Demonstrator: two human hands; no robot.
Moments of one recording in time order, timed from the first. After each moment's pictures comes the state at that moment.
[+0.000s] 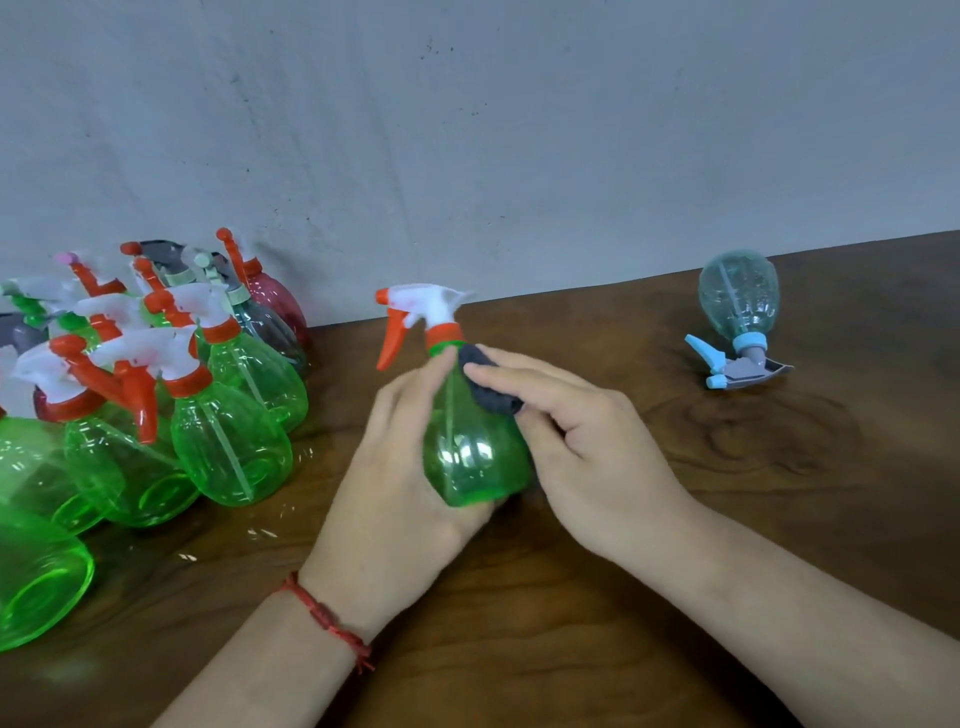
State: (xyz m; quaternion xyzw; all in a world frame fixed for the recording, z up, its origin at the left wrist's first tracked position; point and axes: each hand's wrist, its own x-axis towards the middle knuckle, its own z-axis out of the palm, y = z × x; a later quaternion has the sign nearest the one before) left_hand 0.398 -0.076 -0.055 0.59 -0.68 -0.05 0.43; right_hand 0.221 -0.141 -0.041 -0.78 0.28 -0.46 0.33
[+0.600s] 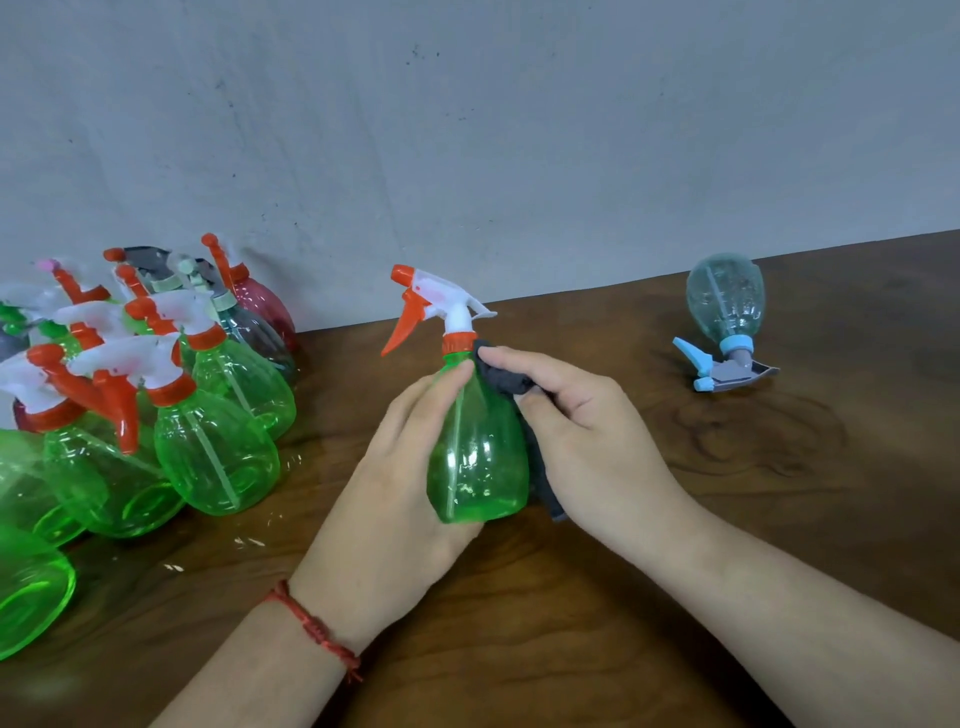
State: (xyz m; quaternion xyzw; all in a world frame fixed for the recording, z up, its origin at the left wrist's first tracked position) left_hand 0.395 -0.080 -0.056 0.56 -0.73 -0.06 0.38; right_hand 0.219 -0.149 -0.038 -0.69 0.35 -0.47 0.43
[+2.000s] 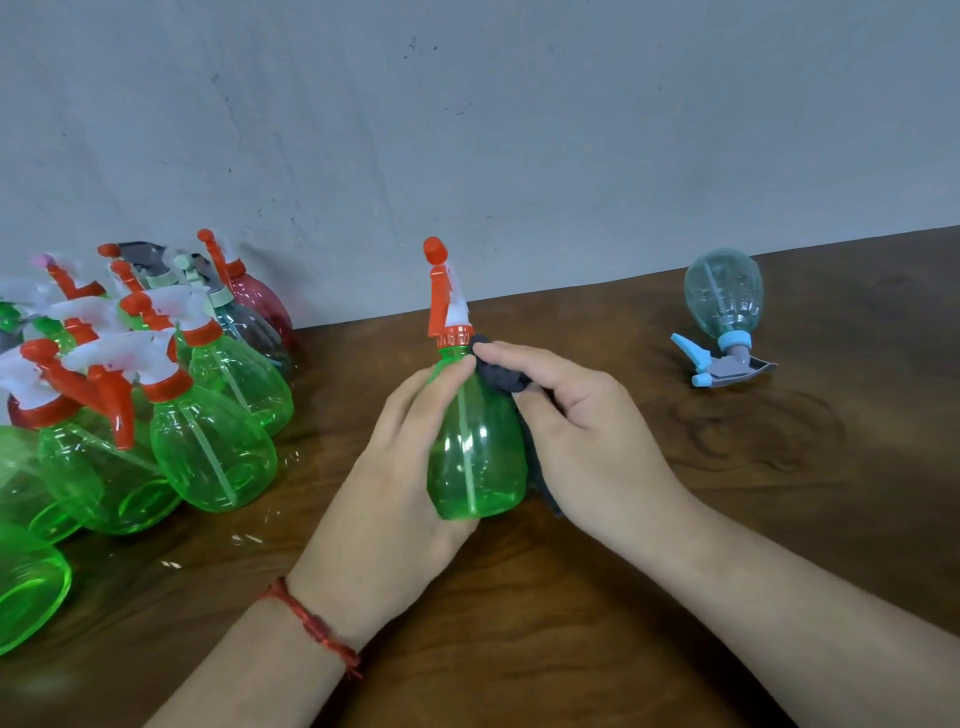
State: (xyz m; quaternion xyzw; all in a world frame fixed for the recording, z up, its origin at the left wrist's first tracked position) left_hand 0.394 -0.079 -0.056 0.56 -0.74 -0.05 0.37; right_hand 0.218 -0.147 -0.039 -0.71 0.33 -0.47 0.39
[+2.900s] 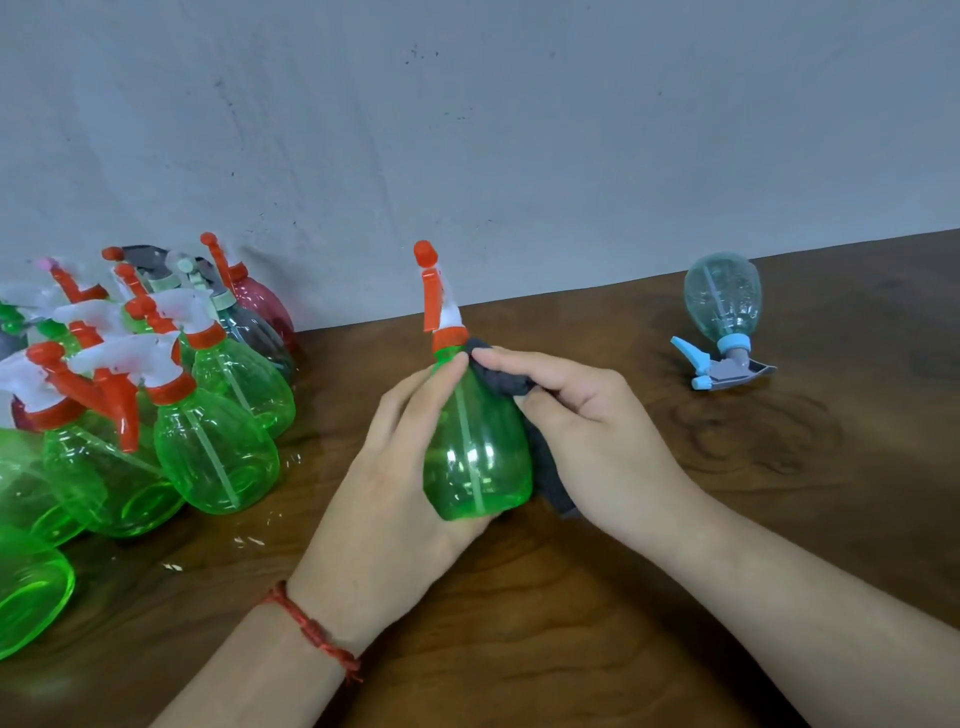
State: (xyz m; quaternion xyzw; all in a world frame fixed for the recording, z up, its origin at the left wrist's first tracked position) left_hand 0.391 -0.076 -0.053 0.57 -0.72 -0.04 0.40; right_hand 0.211 -0.147 -0.032 -0.69 0.31 -0.46 0.46
